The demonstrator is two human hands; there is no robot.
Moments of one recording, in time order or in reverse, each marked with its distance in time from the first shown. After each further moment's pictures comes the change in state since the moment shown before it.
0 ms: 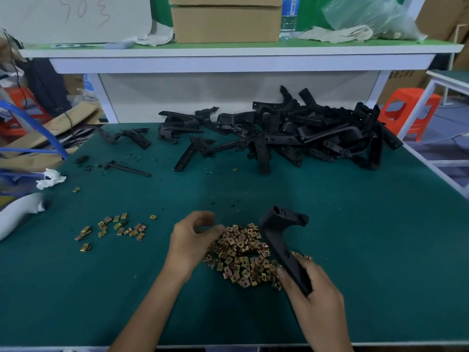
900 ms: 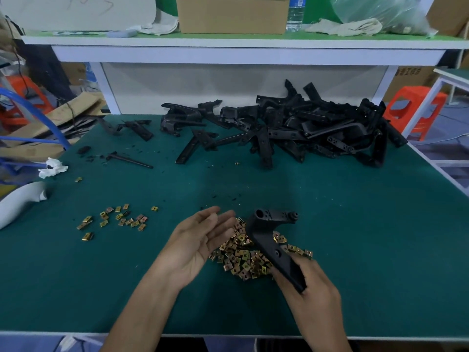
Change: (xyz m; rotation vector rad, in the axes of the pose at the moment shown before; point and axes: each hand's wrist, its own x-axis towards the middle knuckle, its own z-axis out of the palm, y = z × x) left_hand -0.031 0.029 -0.008 -0.924 -0.286 -0.339; right_hand -0.004 0.002 0.003 -0.108 -0.009 -0.068
